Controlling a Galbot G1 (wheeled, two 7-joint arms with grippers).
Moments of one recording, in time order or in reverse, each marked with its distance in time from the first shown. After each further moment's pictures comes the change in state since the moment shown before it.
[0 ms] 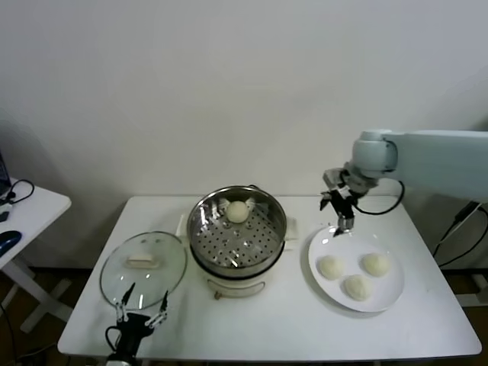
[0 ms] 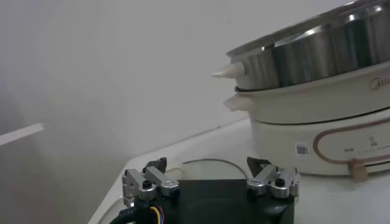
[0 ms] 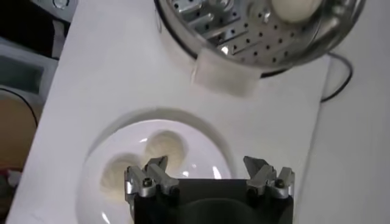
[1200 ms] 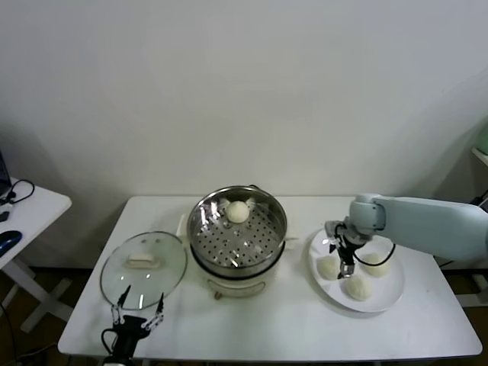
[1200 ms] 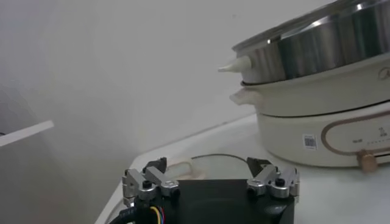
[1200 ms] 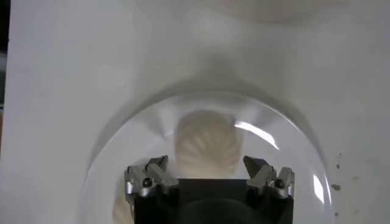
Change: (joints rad) left arm 0.004 -0.006 -0.016 0.009 0.013 -0.012 -0.002; right arm -0.417 -0.019 0.237 -0.143 -0.159 -0.091 0.083
